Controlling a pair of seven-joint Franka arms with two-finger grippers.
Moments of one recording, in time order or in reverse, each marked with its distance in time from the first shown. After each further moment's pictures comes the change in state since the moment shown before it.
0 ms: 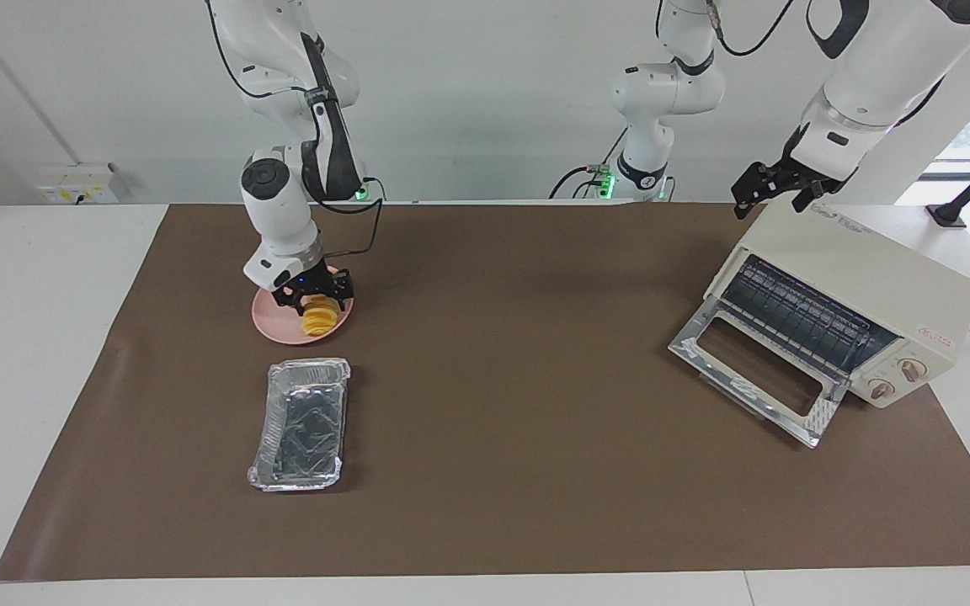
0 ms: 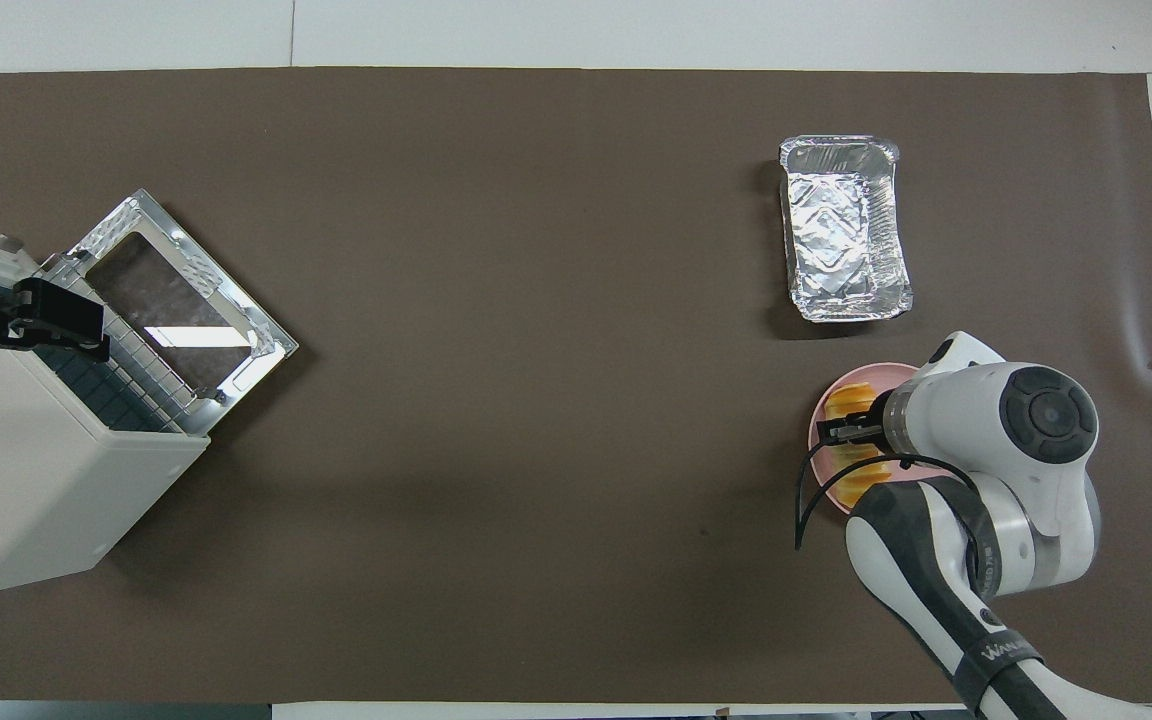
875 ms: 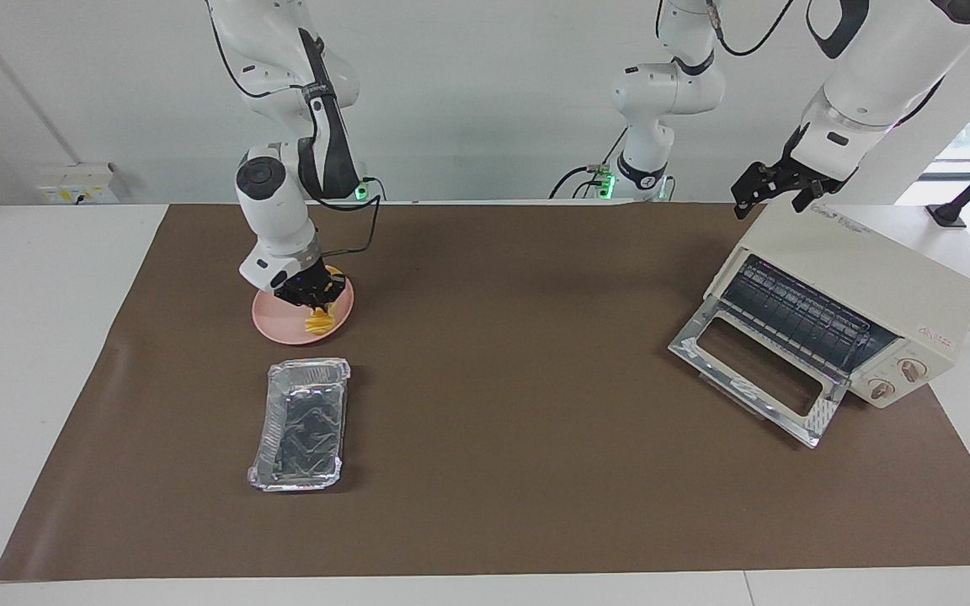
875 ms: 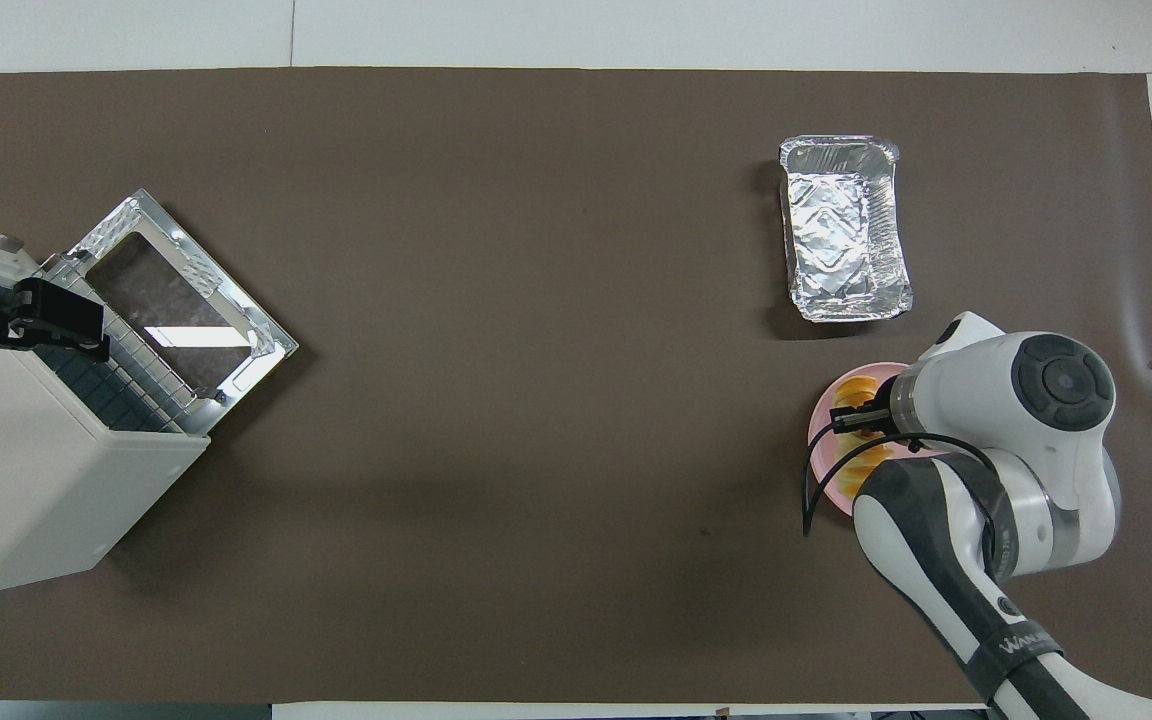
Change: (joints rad) left arm 0.000 0.000 0.000 0.000 0.000 0.000 0.000; right arm 0.000 0.002 -0.001 0.116 0.000 -0.166 0.000
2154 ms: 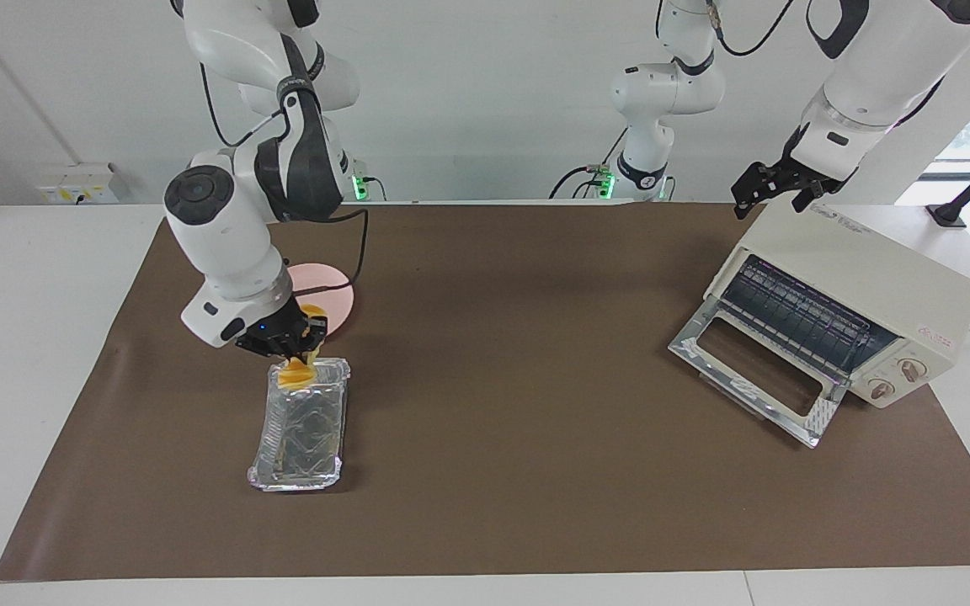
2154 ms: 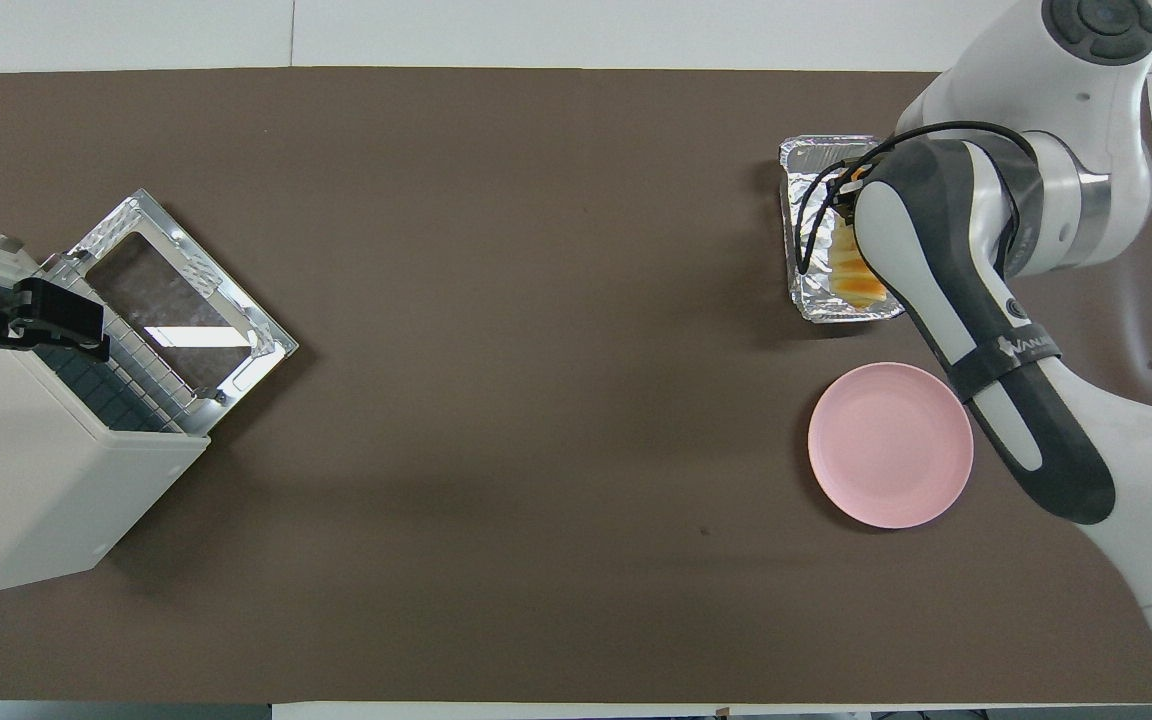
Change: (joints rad) left arm 0.000 0.000 0.000 0.000 0.000 0.000 0.000; right arm -0.015 0.582 -0.008 0.977 0.011 -0.373 0.000
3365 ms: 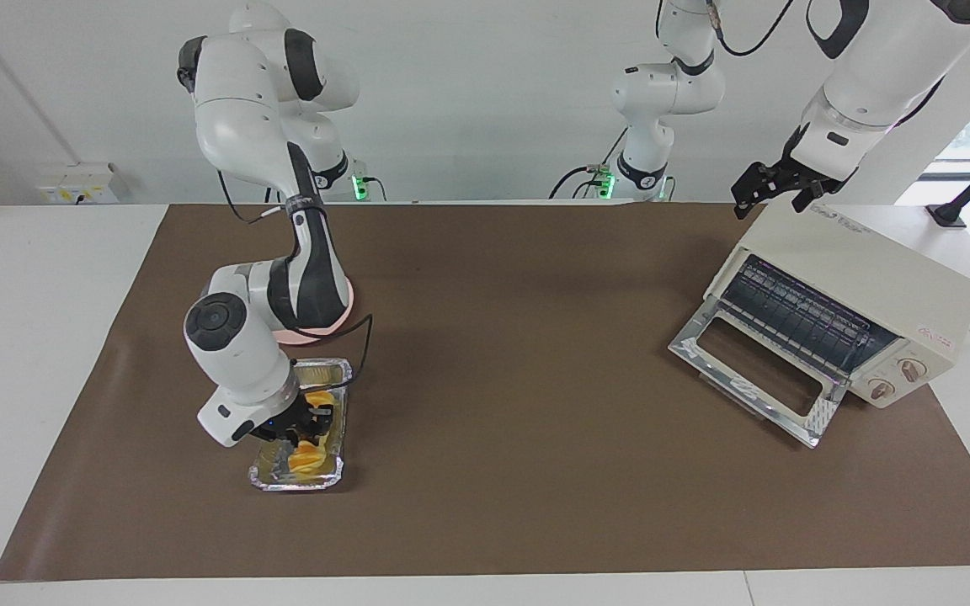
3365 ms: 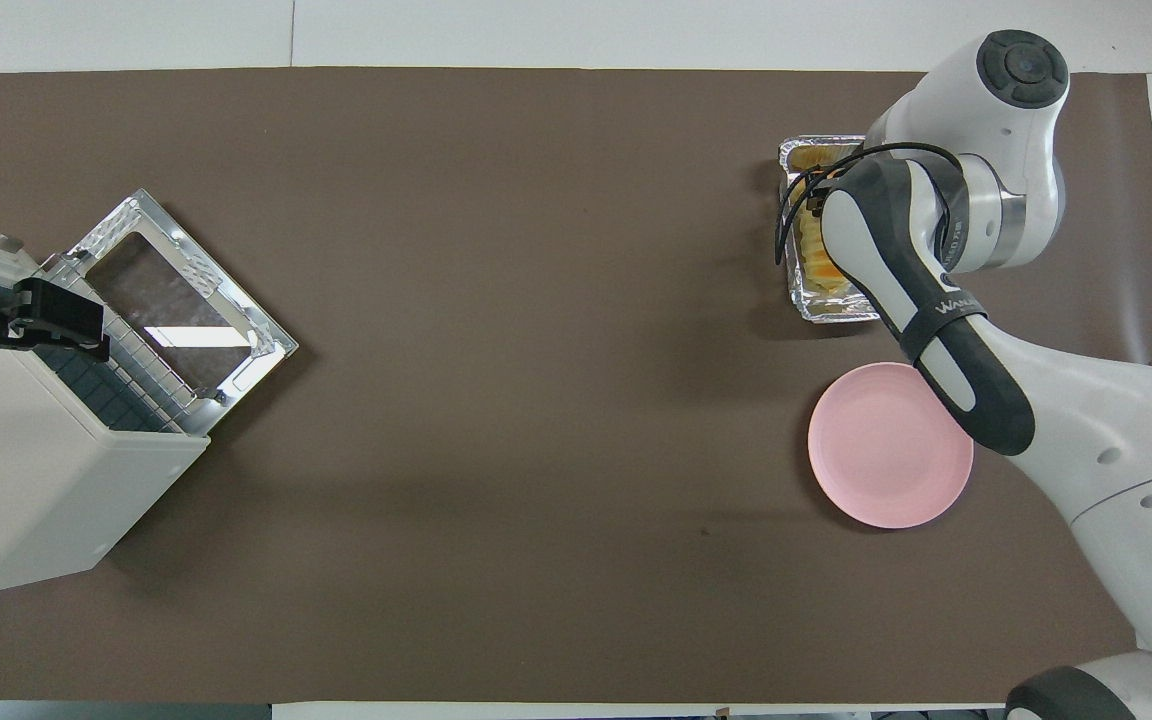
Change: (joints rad) left arm 0.000 0.000 0.000 0.000 0.000 0.000 0.000; right arm -0.016 0.116 -0.003 -0.008 0.001 0.194 -0.001
